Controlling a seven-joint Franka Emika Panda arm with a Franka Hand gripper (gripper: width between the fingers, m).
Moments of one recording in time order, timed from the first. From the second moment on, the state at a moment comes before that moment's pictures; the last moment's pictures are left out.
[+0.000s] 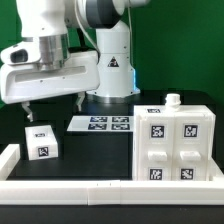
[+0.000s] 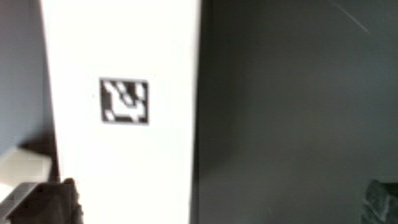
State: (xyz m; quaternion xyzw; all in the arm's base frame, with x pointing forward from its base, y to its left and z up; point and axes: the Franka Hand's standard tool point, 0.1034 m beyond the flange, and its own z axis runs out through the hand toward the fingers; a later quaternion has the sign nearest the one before) arm 0.440 -0.146 0.062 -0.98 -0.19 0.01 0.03
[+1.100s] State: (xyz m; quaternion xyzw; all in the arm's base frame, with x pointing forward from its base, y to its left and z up) arm 0.440 -0.178 0.028 -0.98 -0.22 0.00 0.01
